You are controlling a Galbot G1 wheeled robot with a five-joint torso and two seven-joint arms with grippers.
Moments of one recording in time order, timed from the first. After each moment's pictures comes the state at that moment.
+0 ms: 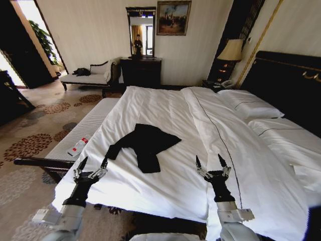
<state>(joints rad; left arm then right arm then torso) 1.93 -1.40 -0.82 -2.46 -0.56 -0.04 0.11 -1.84 1.32 0.57 2.29 0.14 0.32 0.10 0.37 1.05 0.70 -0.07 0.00</state>
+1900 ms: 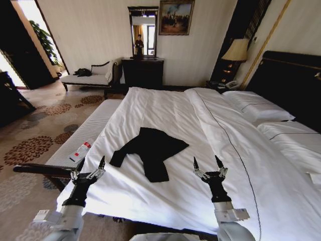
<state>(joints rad) 1.92 -1.42 -0.82 -2.43 -0.55 -0.05 0.10 -1.83 1.32 0.55 2.26 0.13 0.33 0.10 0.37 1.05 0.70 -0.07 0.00</state>
